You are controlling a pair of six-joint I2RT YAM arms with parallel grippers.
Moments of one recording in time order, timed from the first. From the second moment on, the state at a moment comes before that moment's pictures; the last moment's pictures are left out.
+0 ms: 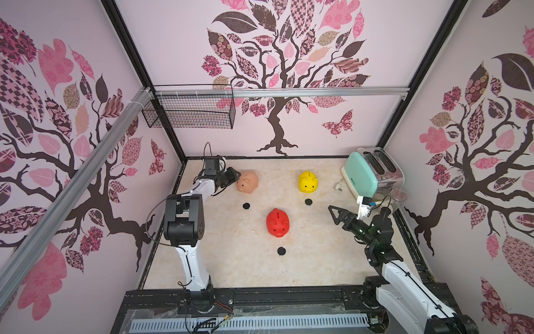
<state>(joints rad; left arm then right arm) 0.01 1.99 1.40 -0.11 0.47 -0.53 0.07 0.79 0.22 0.39 -0.50 0.75</state>
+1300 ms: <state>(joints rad) 0.15 2.11 1.81 -0.43 0.49 -0.36 0.07 0.80 0.22 0.35 -0.50 0.73</state>
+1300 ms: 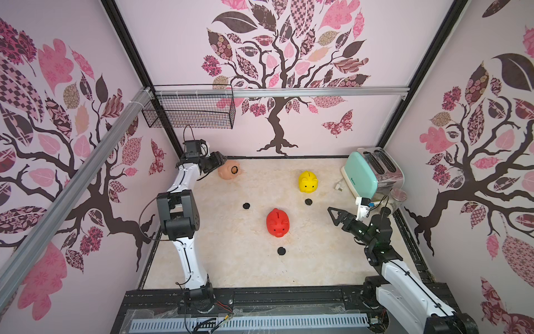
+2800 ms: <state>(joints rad) 0.05 2.29 1.91 -0.33 0.27 -0.14 0.07 0.84 0.24 0.30 -0.46 0.68</state>
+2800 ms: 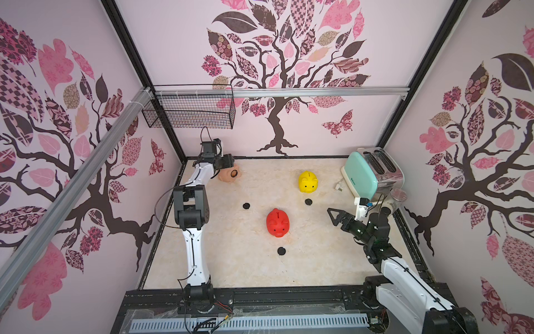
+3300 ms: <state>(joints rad) 0.01 2.05 1.59 -0.43 0.26 -0.29 0.07 0.84 0.24 0.30 -0.48 0.69</state>
